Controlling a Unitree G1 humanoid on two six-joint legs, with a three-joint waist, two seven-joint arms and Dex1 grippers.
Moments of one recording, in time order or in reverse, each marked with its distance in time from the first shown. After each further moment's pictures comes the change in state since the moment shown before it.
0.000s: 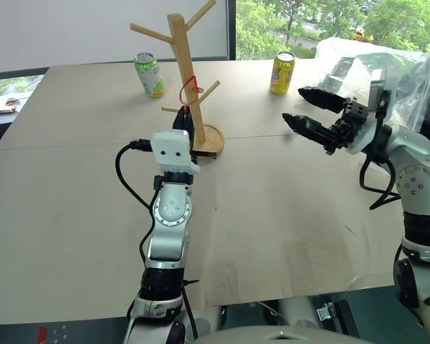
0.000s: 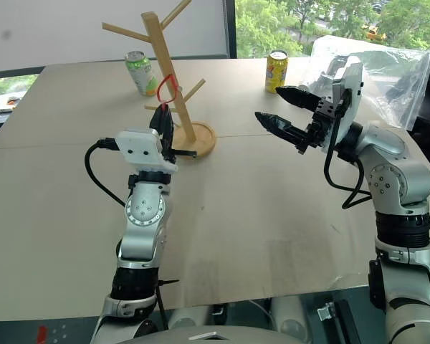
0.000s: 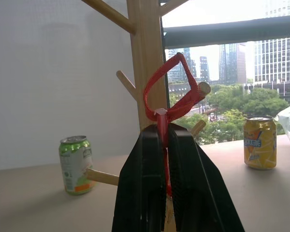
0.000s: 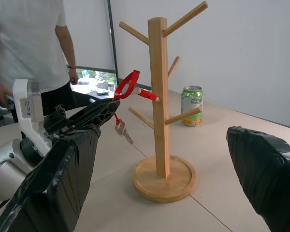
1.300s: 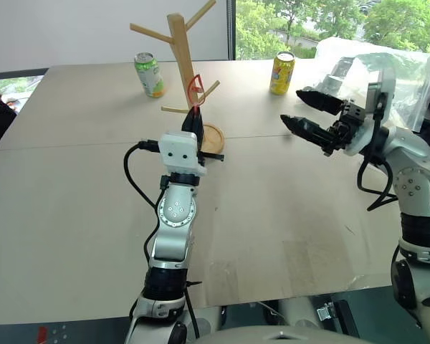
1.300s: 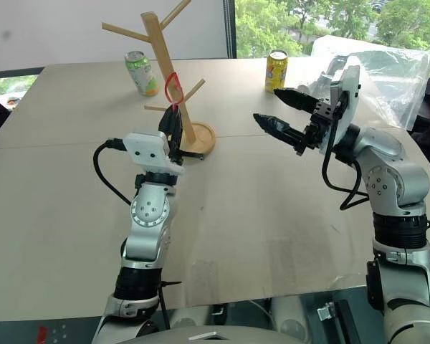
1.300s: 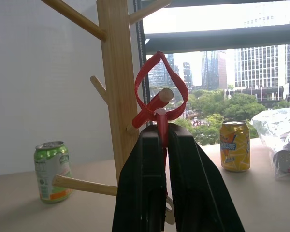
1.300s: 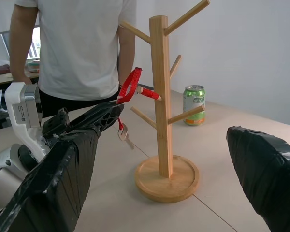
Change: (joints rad) left arm 0.018 -0.009 -0.046 0.005 -0.025 -0.052 -0.055; right arm 0.015 0.014 0.002 -0.007 -0.002 0.000 -0.001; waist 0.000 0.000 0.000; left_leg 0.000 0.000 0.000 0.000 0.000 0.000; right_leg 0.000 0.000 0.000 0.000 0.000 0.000
